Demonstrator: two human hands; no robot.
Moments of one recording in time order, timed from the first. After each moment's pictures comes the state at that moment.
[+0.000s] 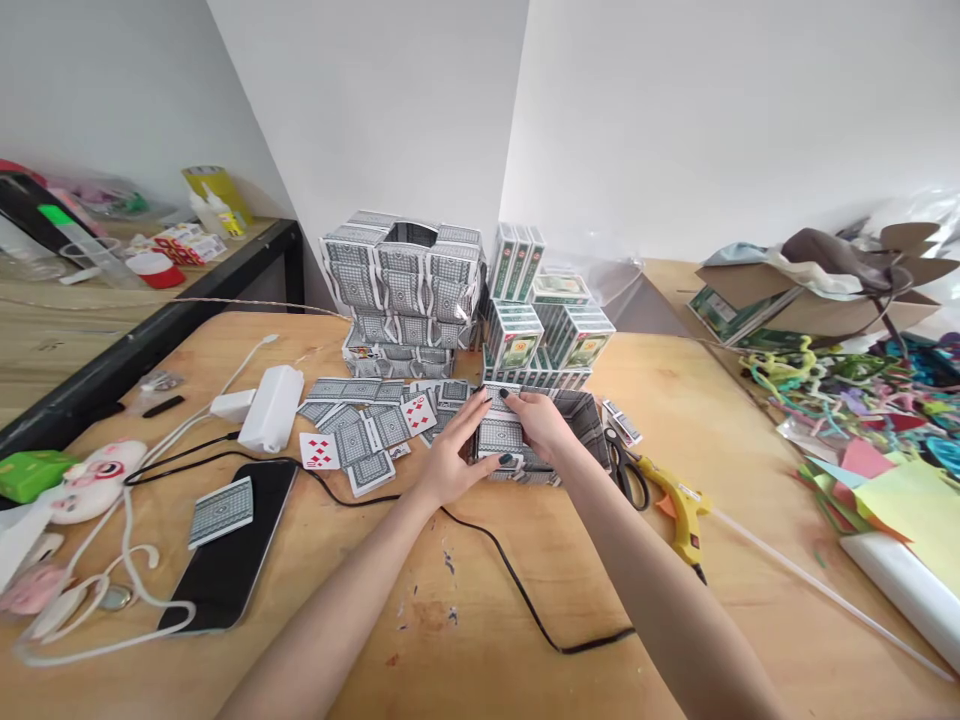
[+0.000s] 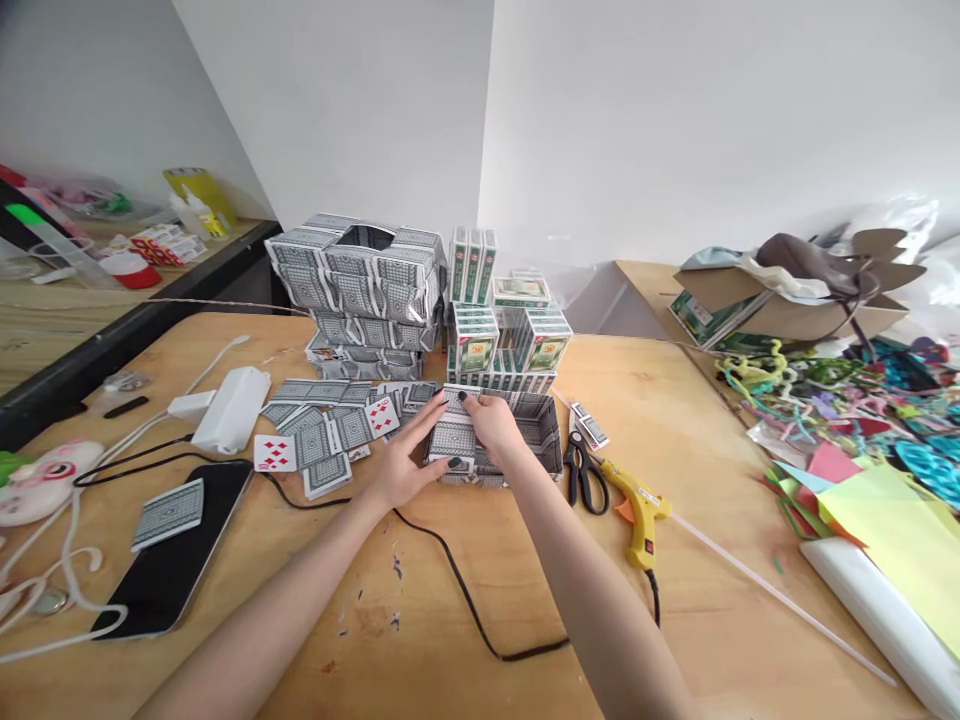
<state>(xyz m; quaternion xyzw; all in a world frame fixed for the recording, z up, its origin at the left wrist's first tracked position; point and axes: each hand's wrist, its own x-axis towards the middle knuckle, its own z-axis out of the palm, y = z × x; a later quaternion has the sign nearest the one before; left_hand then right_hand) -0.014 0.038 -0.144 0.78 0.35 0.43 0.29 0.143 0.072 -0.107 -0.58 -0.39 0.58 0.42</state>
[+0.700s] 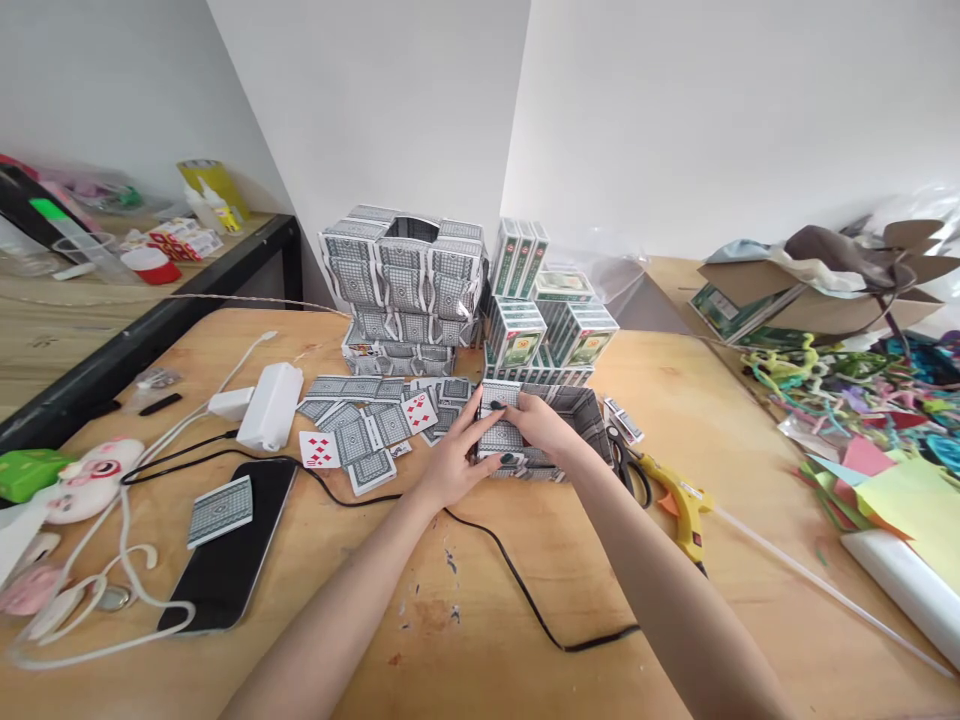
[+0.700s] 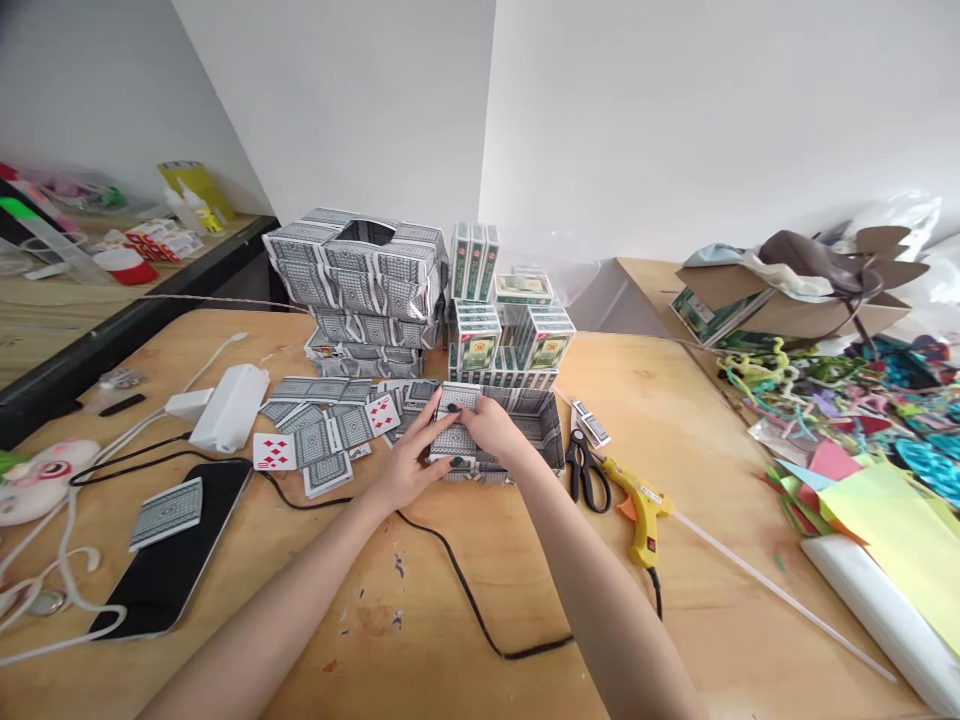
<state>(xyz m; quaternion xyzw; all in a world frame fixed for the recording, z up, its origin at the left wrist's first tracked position) -0.012 0.036 -0.150 0.77 0.35 0.41 0.33 0.144 0.065 -0.097 -0.61 -0.52 0.52 0.30</state>
